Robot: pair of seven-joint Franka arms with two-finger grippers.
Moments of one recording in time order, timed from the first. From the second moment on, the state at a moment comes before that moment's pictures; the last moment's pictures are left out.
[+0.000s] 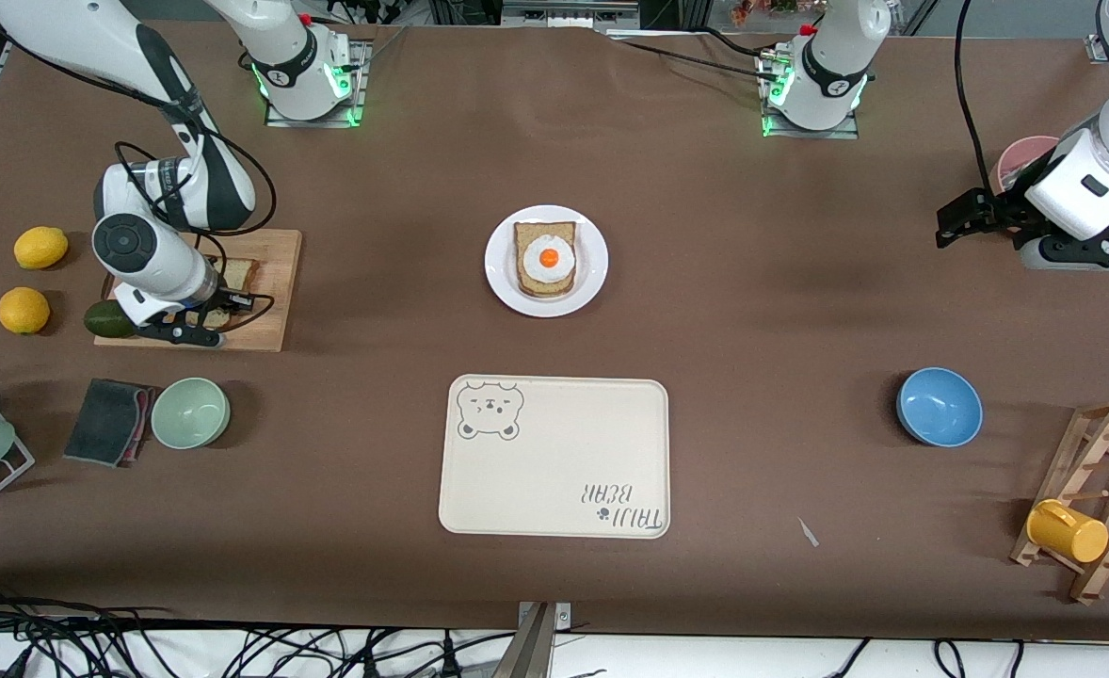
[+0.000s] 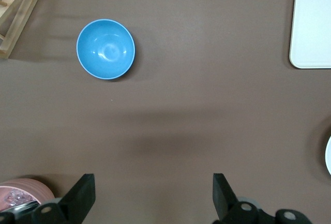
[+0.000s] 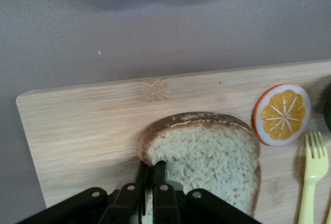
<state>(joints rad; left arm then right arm) 0.03 -0.06 -0.04 -1.81 0.00 1.67 0.00 -0.02 0.32 -0.02 -2.28 -0.31 2.46 0.32</state>
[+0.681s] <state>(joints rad) 0.03 -0.06 -0.04 -1.80 0.00 1.69 0.00 0.00 0.32 -0.01 -2.13 -0.30 2.20 0.32</state>
